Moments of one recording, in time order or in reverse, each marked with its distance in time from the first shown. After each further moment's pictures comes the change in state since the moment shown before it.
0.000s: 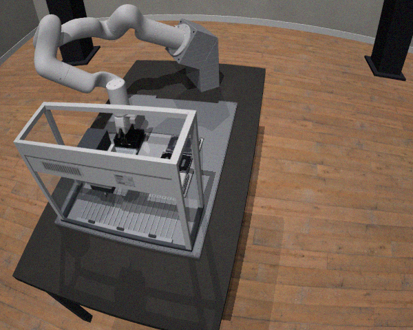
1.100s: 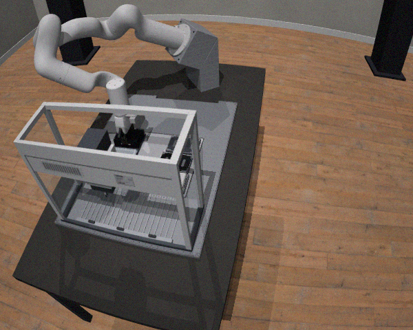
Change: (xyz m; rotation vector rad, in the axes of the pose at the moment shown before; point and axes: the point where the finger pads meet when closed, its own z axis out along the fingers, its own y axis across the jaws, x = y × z) arm 0.000 0.000 -0.002 0.000 0.000 0.000
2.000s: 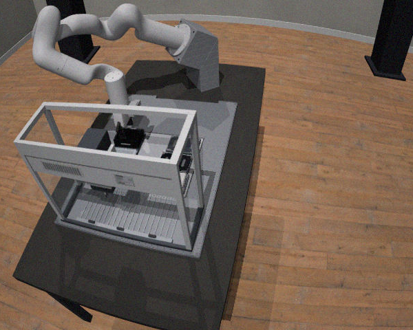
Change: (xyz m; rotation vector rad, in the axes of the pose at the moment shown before) arm 0.000 0.000 -0.038 0.000 0.000 0.000
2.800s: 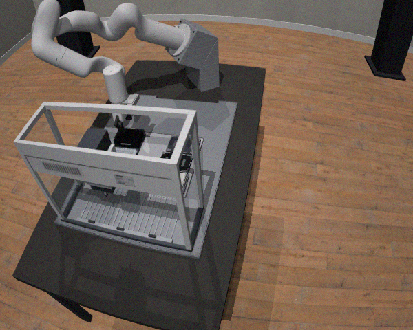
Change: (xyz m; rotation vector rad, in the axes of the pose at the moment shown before) arm 0.000 0.000 -0.035 0.000 0.000 0.000
